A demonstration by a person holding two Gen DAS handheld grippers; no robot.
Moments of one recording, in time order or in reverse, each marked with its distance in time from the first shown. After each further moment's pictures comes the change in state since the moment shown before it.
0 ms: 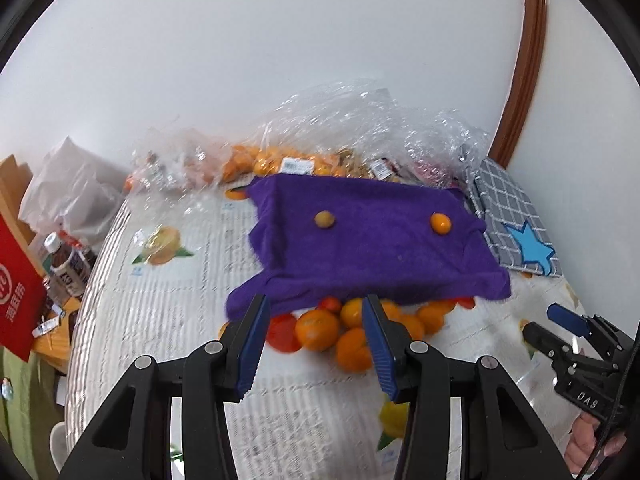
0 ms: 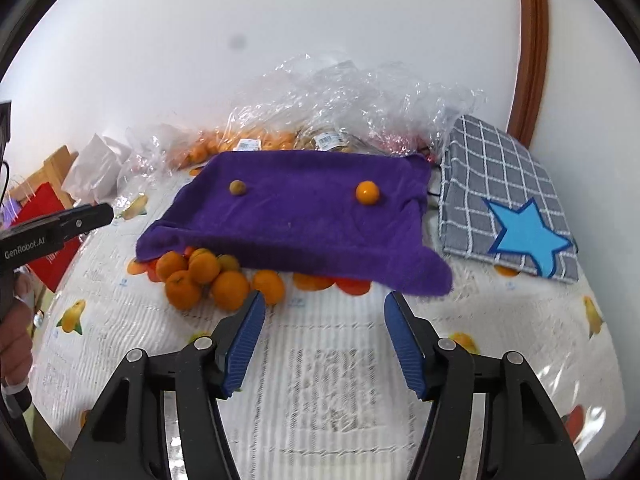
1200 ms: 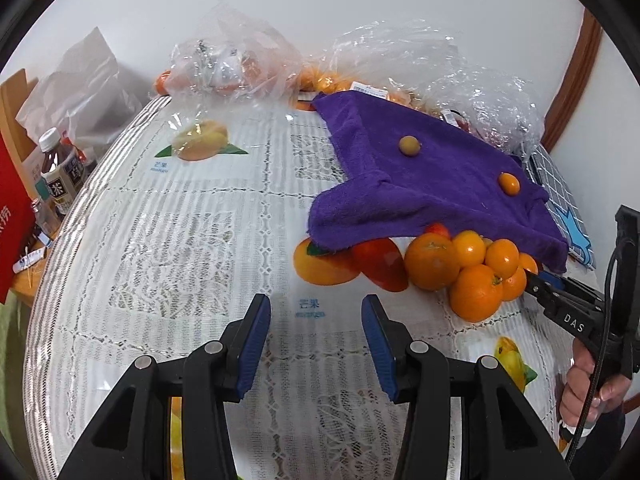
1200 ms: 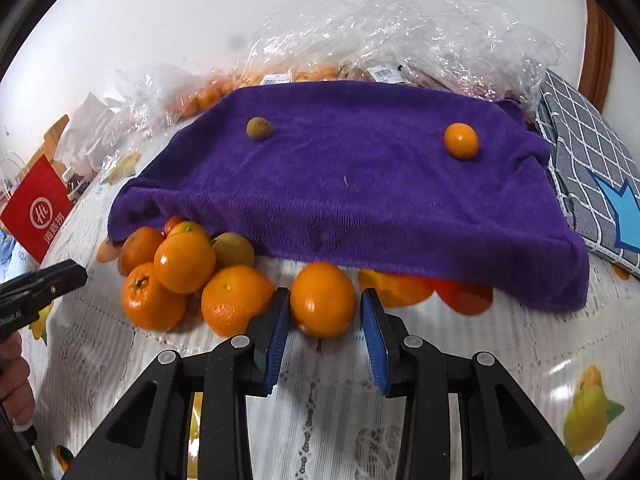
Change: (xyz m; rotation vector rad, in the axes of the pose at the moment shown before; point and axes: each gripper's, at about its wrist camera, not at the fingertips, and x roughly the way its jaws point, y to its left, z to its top) left arm 0.066 0.078 -0.056 -0.142 0.134 -0.010; right arm 0.131 0.040 -0.001 -0.036 0.129 0.100
